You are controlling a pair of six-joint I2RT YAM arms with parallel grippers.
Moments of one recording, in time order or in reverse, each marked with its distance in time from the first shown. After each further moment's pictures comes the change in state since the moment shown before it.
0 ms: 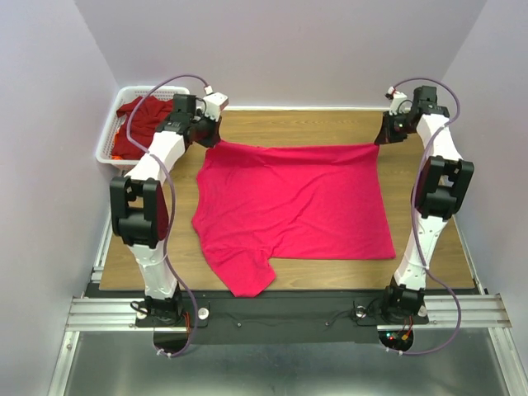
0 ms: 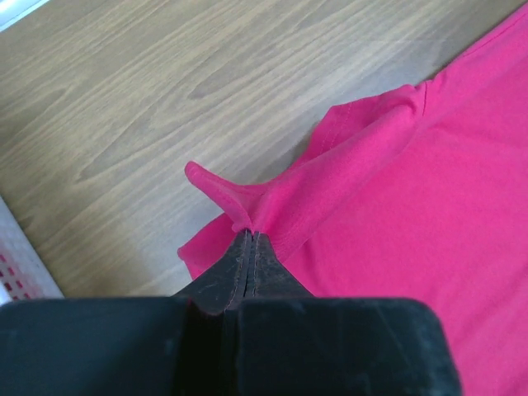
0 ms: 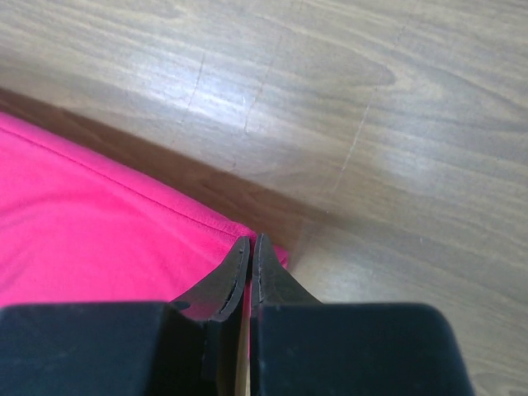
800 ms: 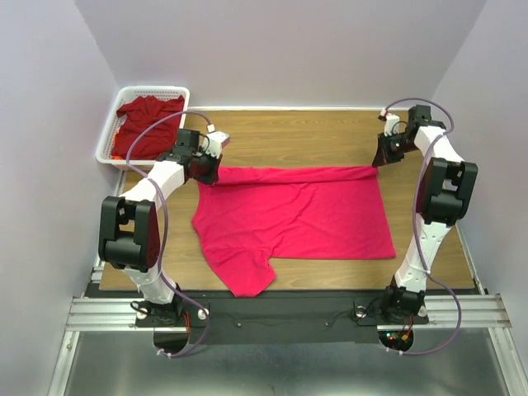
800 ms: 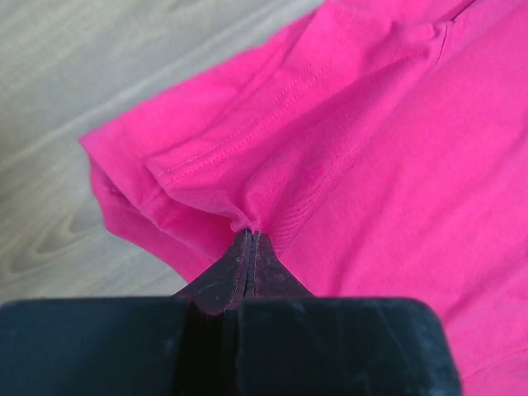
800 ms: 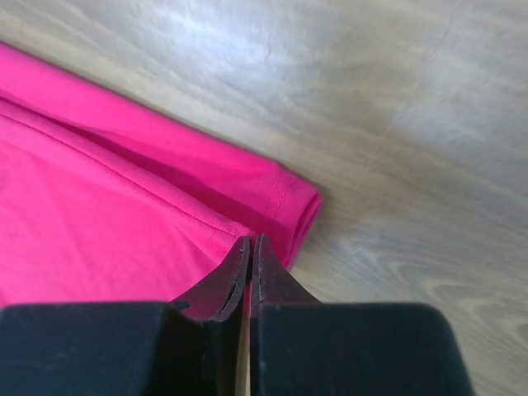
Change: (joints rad) left arm -0.034 -0.243 -0.430 0.016 -0.058 -0.018; right arm -0.004 -0.114 -0.283 0.000 -0.008 -0.104
